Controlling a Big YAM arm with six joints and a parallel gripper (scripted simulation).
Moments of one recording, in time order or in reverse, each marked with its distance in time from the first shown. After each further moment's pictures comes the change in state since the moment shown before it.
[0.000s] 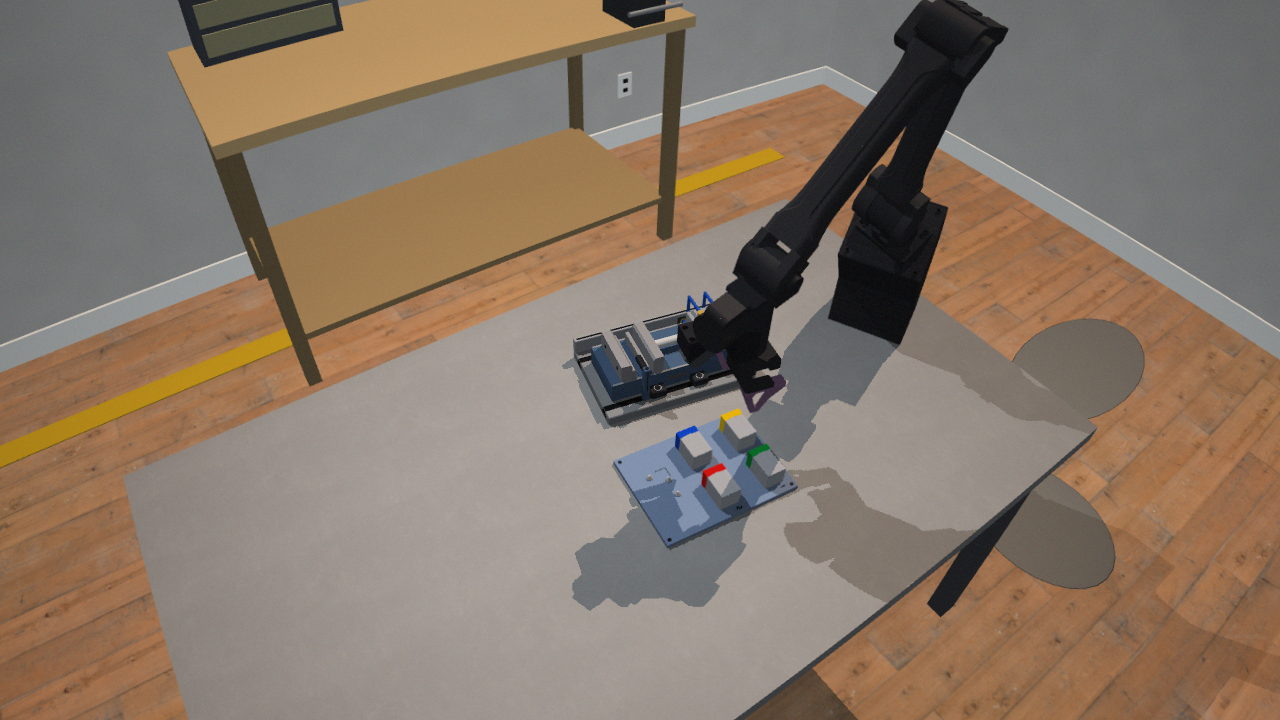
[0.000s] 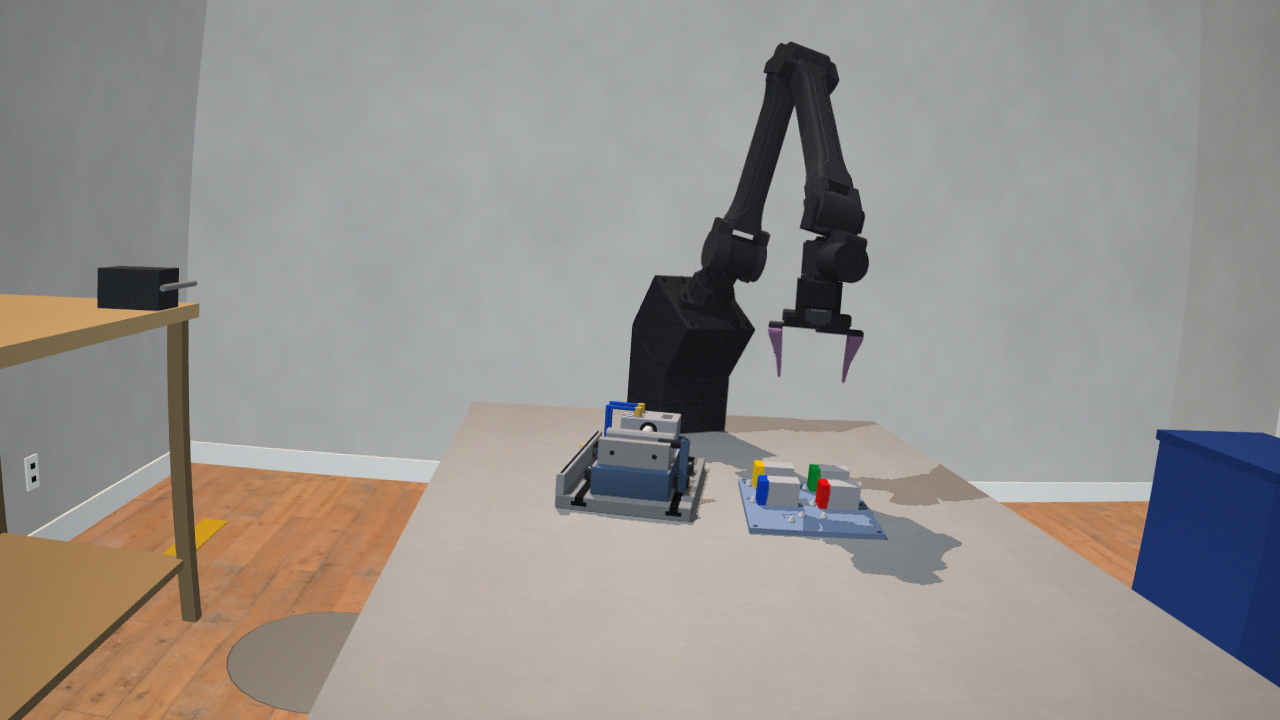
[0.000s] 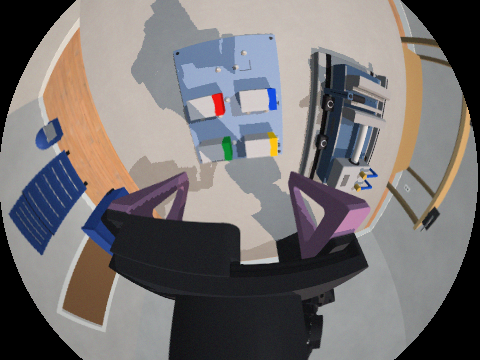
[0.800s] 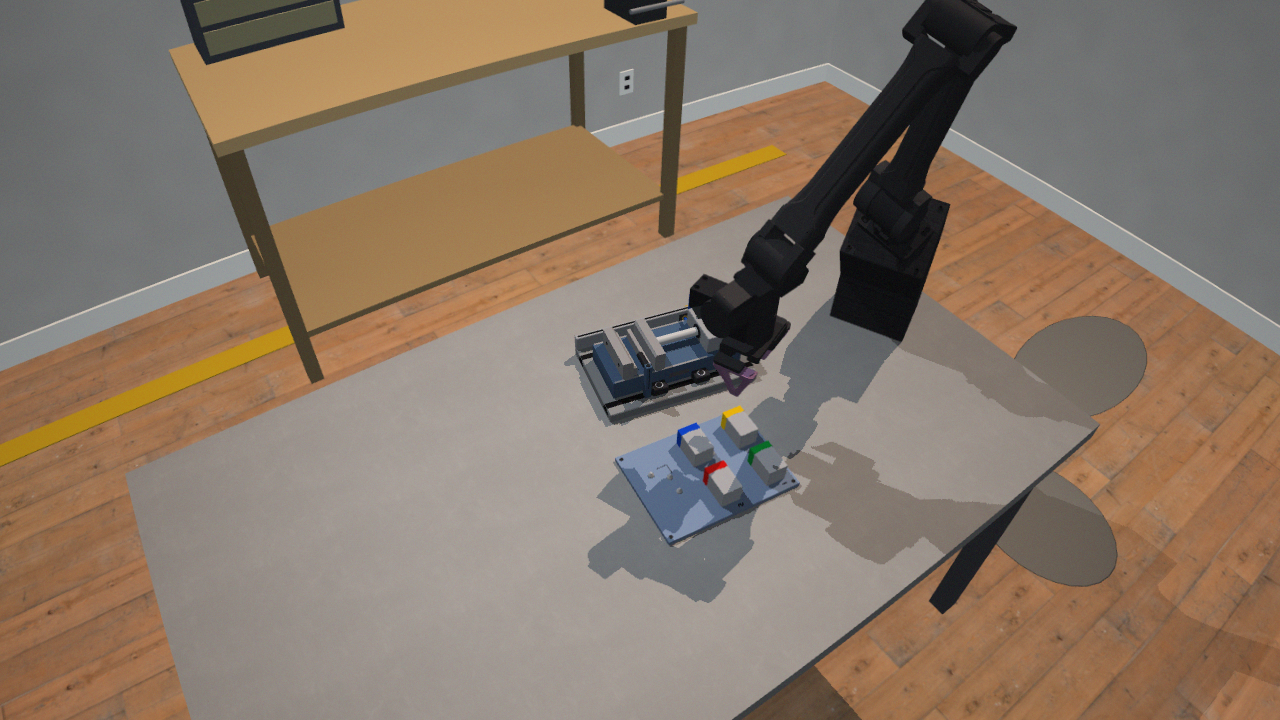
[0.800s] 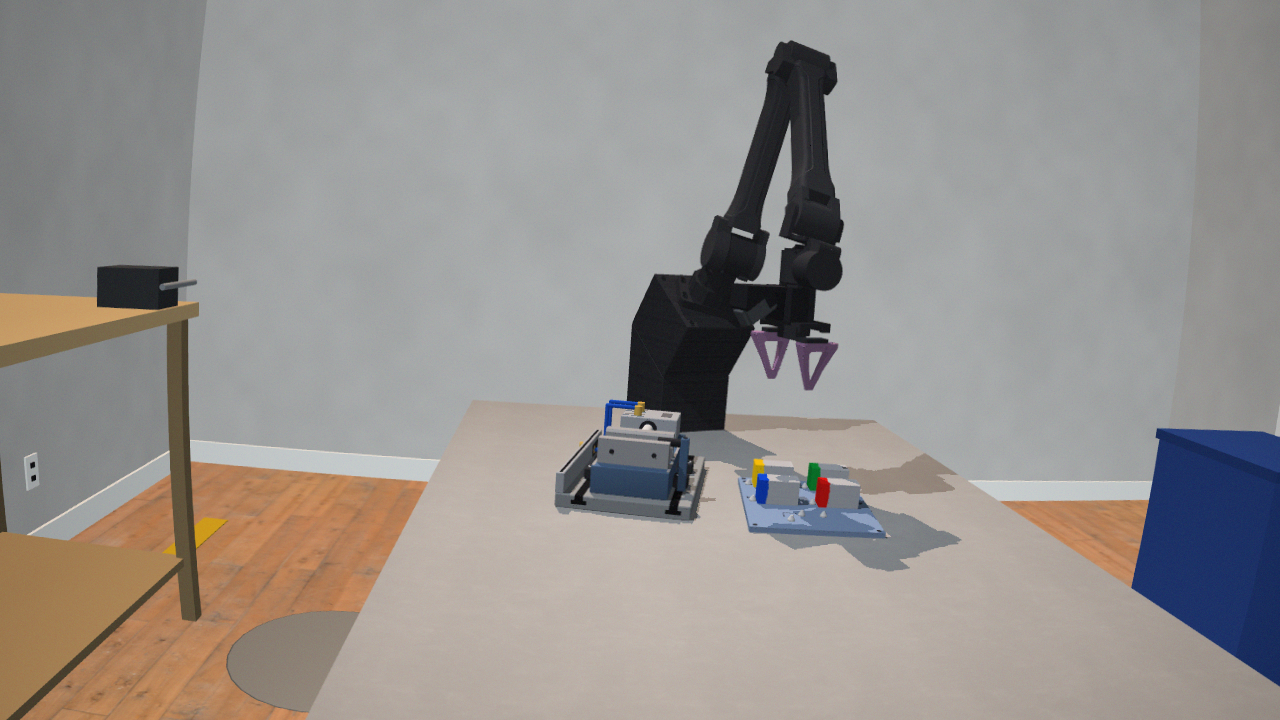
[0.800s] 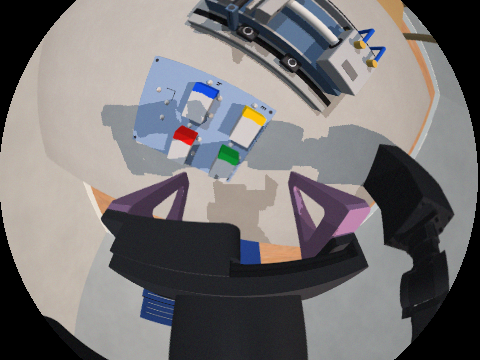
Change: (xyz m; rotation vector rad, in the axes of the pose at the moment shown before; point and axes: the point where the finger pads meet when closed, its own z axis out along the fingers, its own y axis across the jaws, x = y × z) arm 0.028 -0.031 0.017 0.002 0.009 0.923
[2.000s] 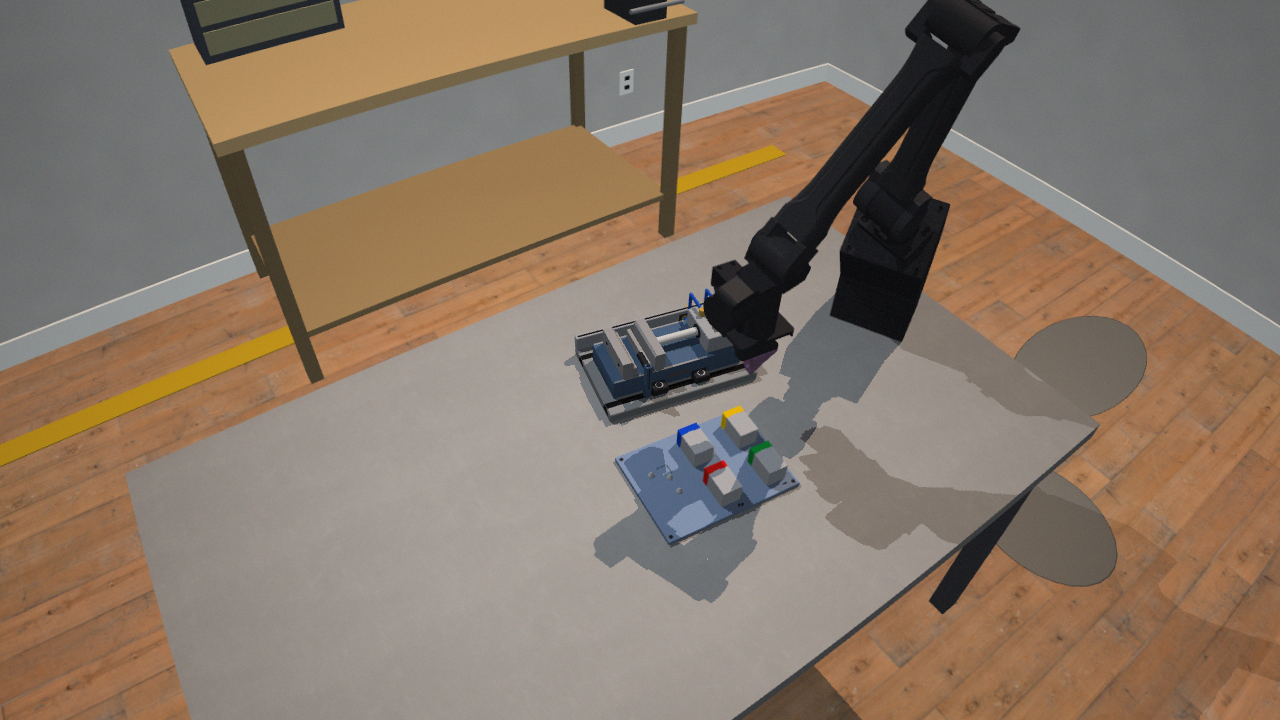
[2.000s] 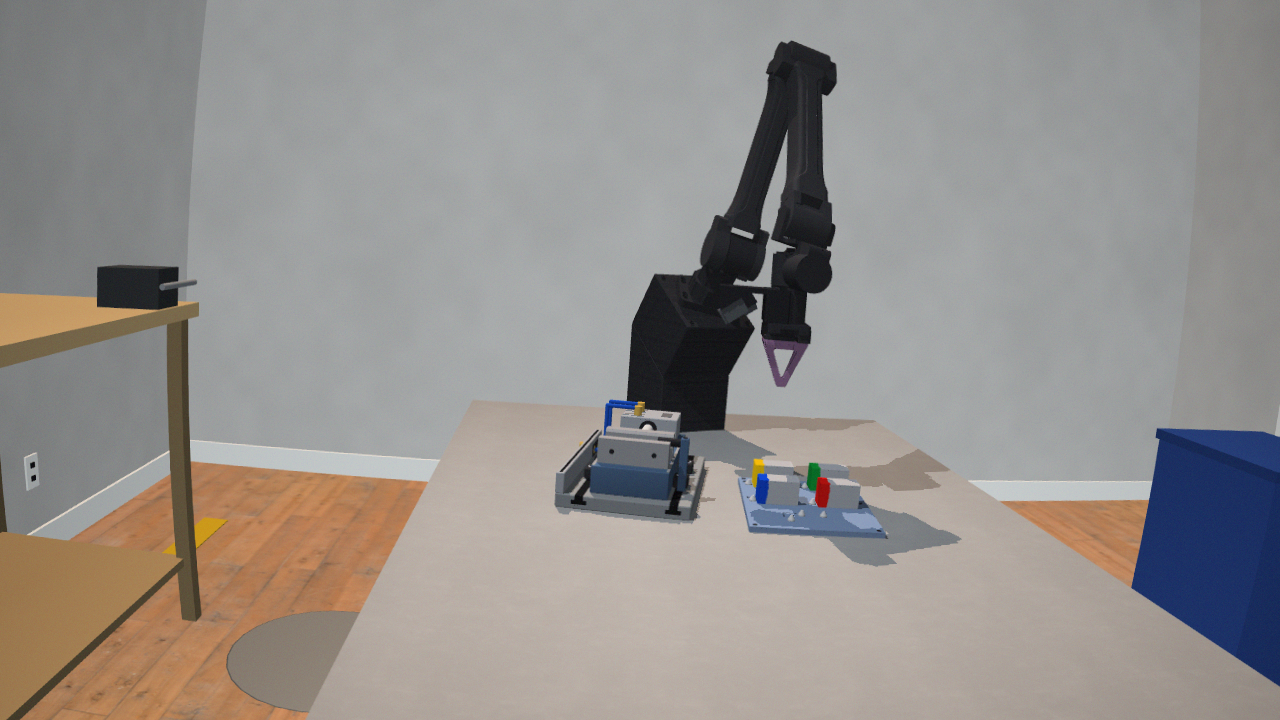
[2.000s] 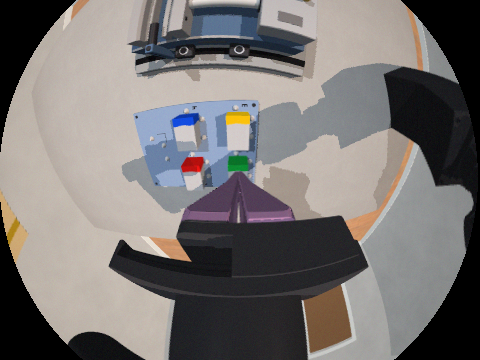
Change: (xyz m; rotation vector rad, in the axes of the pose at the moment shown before) arm -0.005 -0.016 0.006 -0.006 -0.006 0.519
